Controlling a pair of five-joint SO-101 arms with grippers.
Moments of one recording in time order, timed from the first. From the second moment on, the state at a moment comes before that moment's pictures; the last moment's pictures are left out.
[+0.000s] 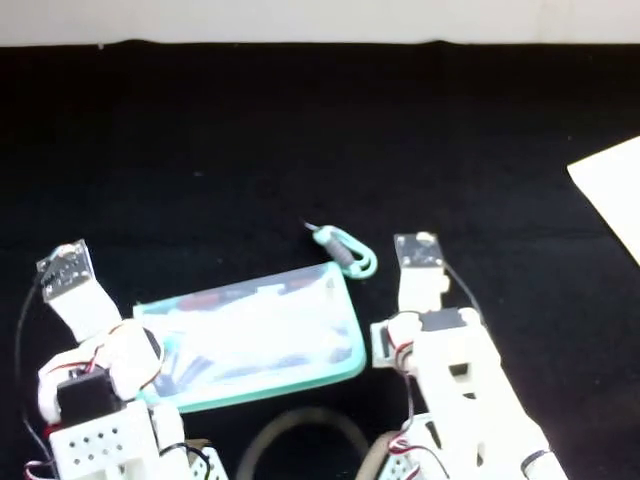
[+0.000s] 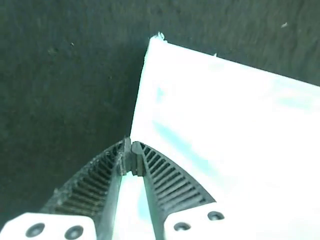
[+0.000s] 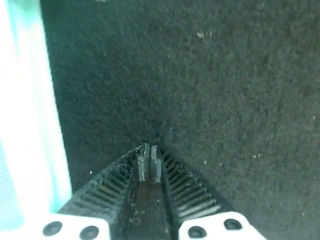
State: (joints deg) left arm -25.0 -85.7 70.2 81.6 -16.2; right arm -13.2 -40.4 73.3 52.7 -5.9
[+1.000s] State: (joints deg) left arm -25.1 -103.9 94.6 72.0 -16.3; right arm -13.3 -102.0 95.8 55.0 -5.9
